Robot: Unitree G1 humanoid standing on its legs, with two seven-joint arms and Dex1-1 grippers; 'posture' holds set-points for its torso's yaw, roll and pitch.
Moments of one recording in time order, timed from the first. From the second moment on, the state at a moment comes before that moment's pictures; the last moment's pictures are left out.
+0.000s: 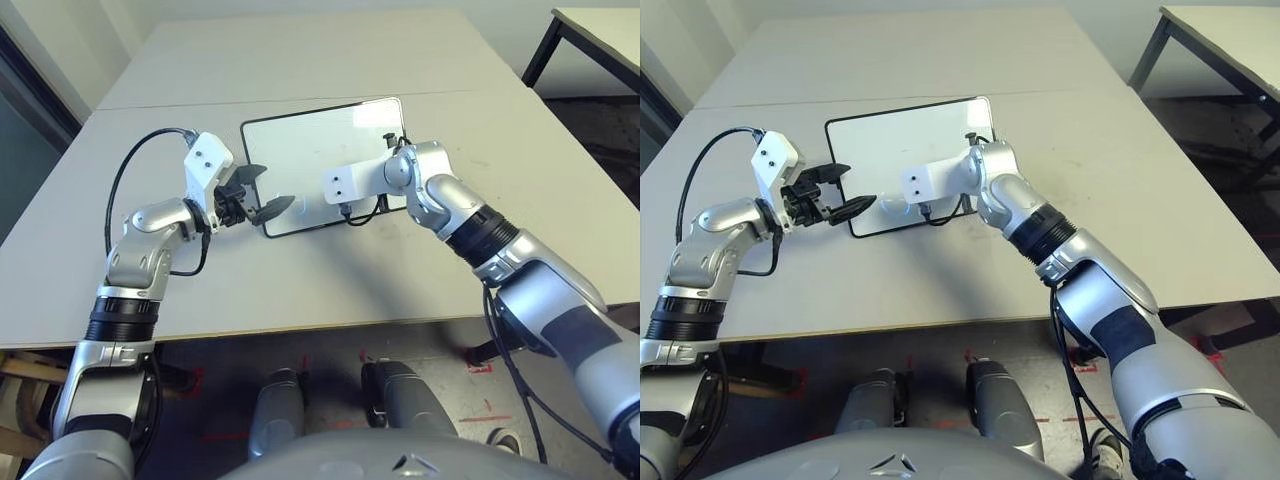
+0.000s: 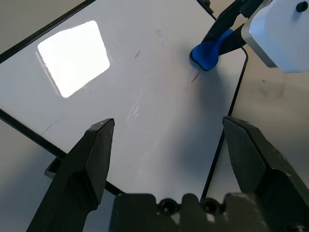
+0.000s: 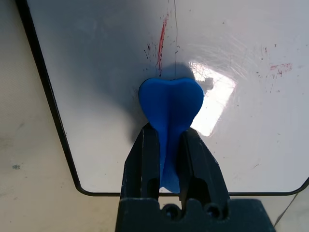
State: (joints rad) left arm -0.43 0.61 0.02 0.07 -0.32 0.35 -0.85; right arm -1.03 -0.25 0.66 0.47 -0.84 0.41 0.96
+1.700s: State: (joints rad) left arm -0.42 0.59 0.02 0.06 -0.32 0.36 -0.84; right arm -1.01 -0.40 0.63 0.39 -0.80 0.41 1.09
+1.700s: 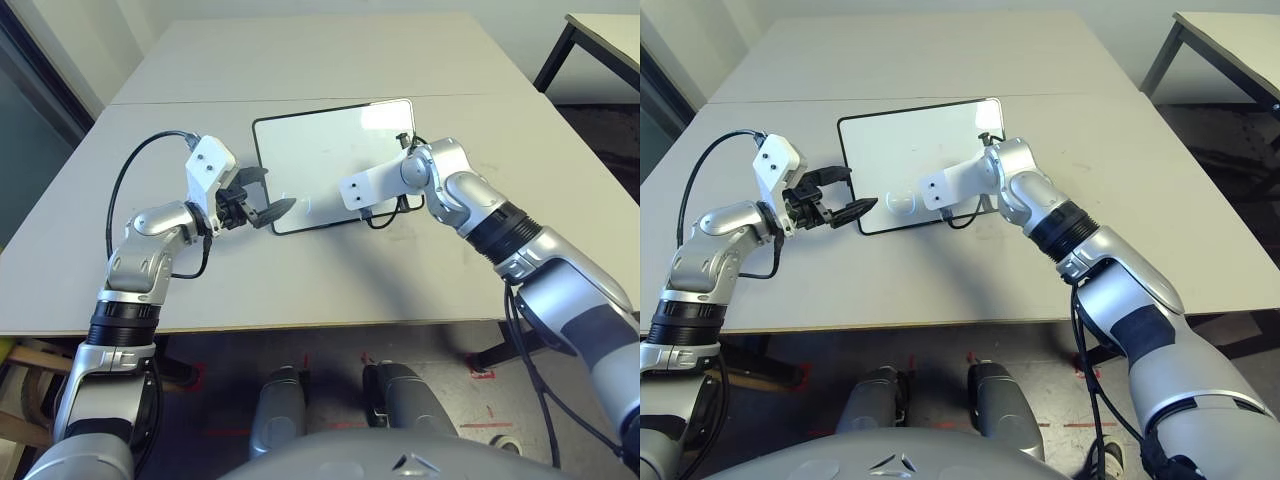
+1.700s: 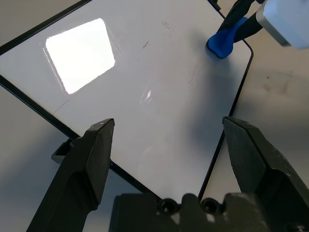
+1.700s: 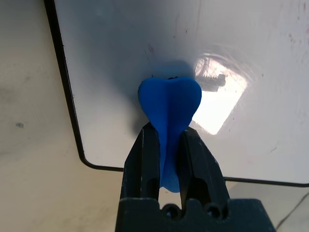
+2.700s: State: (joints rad) left arm -0.46 0.56 0.00 0.11 -0.31 0.33 -0.86; right arm -1.22 -0.52 0.14 1.07 -0.33 0.90 0.87
